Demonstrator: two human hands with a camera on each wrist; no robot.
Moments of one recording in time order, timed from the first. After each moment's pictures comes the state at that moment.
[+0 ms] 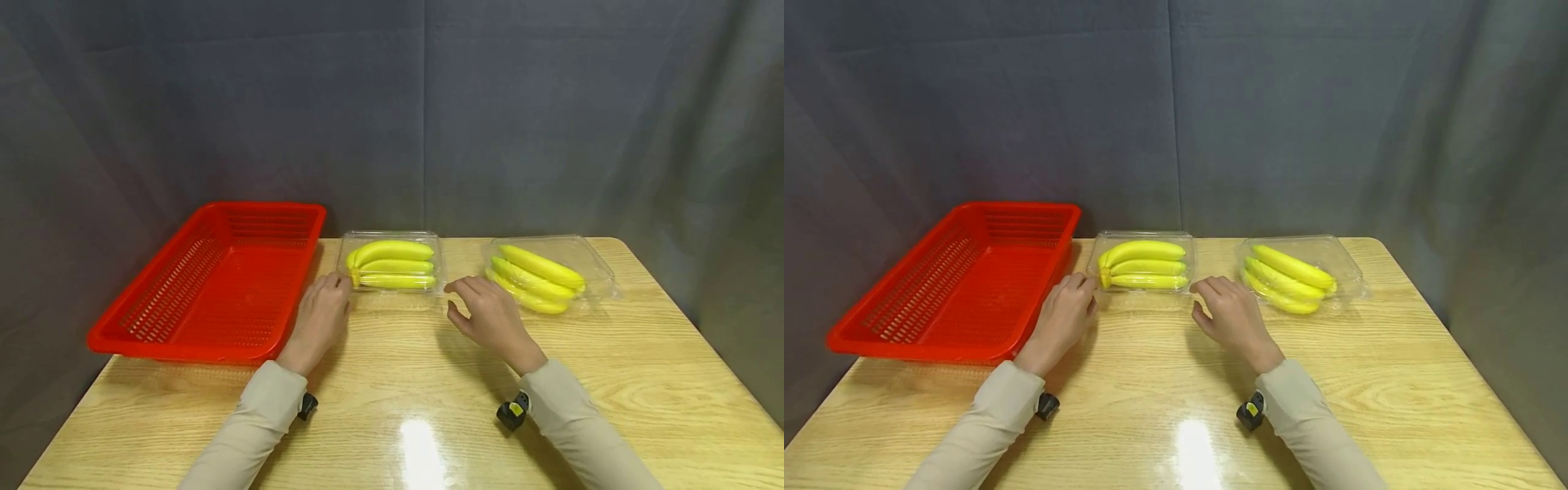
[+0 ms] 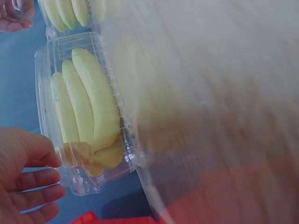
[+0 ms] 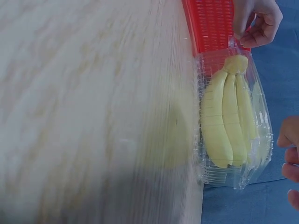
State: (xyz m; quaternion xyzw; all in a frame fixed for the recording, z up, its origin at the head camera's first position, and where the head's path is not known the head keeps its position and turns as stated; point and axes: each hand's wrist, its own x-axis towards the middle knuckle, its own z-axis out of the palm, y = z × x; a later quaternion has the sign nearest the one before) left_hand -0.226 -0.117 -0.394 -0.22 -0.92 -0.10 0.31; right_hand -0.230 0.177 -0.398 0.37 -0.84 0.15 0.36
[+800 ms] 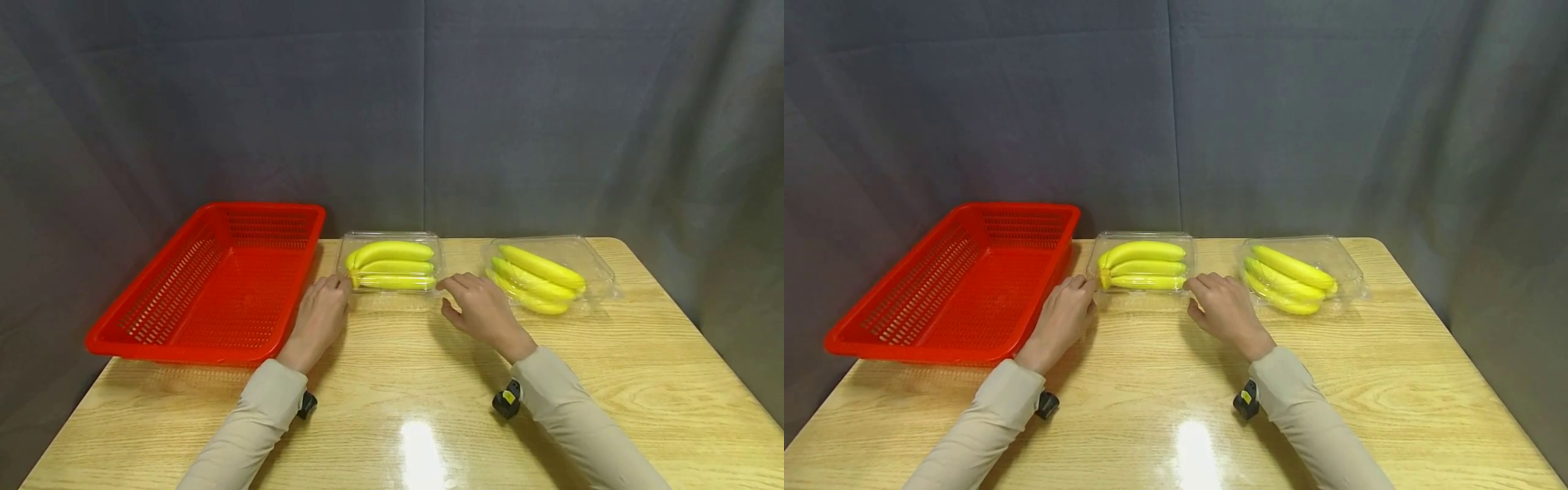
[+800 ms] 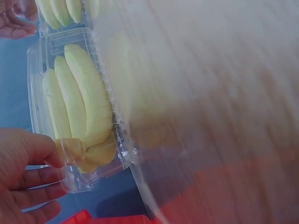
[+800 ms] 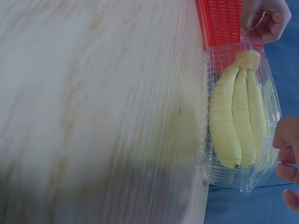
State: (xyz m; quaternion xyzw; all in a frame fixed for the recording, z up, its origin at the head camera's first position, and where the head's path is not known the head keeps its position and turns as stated) left_hand -0.232 -0.120 -0.399 -0.22 -0.93 -0.08 0.29; right_hand -0.246 0.168 -0.398 0.38 -0.86 0.12 0.32
